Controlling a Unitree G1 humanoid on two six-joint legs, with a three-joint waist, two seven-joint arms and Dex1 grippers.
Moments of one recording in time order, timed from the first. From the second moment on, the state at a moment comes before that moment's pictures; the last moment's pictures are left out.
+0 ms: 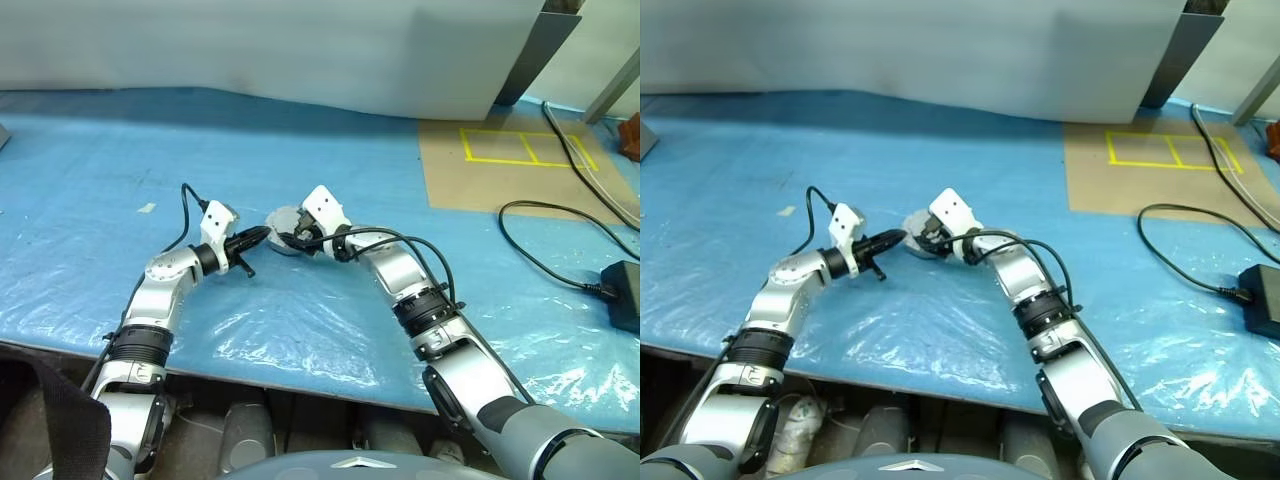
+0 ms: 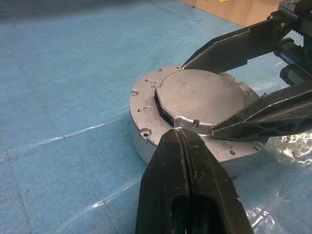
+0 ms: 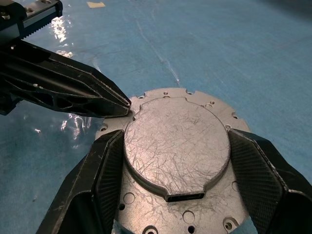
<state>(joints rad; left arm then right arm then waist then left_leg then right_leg) -0.46 0.38 0.01 0.41 -0.25 0.10 -0.85 -0.72 -0.08 0.28 0.44 -0.04 0.34 0.60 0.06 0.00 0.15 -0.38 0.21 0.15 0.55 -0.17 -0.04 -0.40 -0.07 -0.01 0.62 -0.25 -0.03</state>
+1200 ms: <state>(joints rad) -0.43 0.38 0.01 0.38 -0.25 0.11 -0.84 -0.65 -0.16 -0.15 0.30 0.51 1.02 0.67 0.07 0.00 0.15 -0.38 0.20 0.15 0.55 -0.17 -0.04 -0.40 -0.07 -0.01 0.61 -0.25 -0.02</state>
